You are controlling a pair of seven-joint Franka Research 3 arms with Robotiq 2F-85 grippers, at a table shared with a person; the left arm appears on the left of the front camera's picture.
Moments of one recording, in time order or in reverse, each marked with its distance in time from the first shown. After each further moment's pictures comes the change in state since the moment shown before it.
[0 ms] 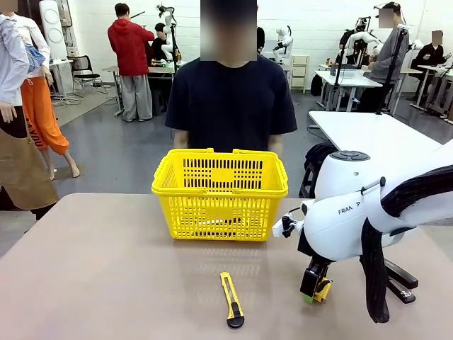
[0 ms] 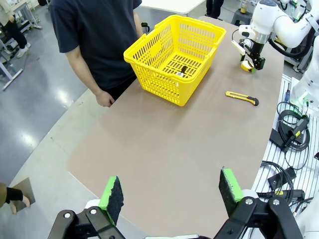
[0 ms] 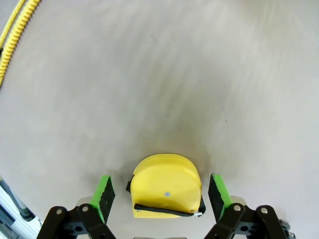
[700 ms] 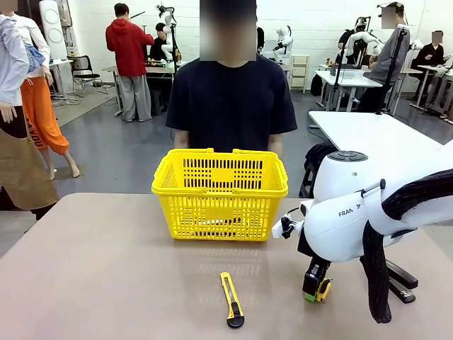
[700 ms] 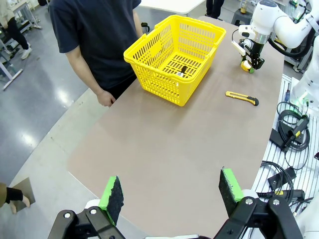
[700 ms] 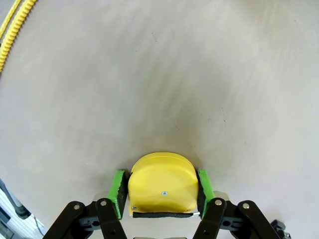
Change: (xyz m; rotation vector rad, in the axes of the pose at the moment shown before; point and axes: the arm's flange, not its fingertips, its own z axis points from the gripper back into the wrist) left arm 0.000 0.000 0.000 0.000 0.000 0.000; right arm 0.001 0.001 0.001 -0.019 0.007 0.021
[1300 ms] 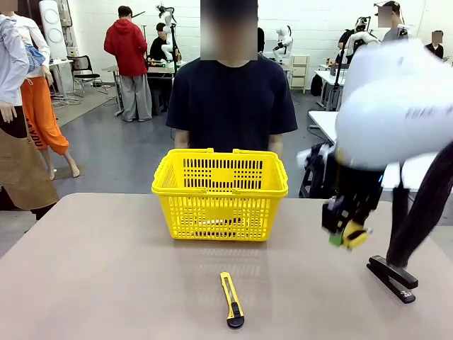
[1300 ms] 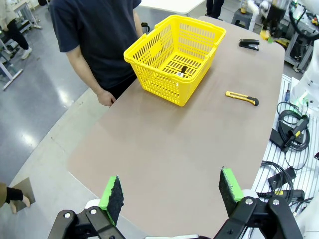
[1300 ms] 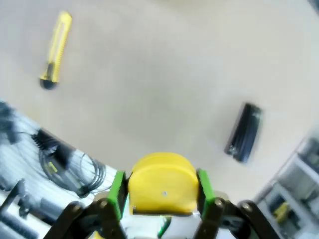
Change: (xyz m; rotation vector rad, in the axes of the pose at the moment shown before) left arm 0.000 0.000 0.000 0.000 0.000 0.000; right arm -0.031 0.023 0.209 -0.057 0.046 -0.408
